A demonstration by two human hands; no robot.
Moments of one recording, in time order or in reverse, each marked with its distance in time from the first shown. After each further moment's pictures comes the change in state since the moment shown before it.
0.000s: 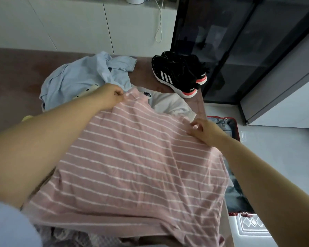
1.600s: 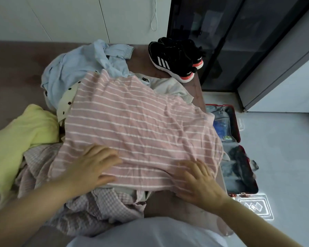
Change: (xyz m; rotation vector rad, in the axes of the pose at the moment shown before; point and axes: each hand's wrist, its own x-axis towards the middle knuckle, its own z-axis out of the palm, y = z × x) left_hand -0.214 -0.067 0.063 0.449 -0.016 0.750; right_hand -0.181 0.030 0.115 -0.290 0.189 -0.647
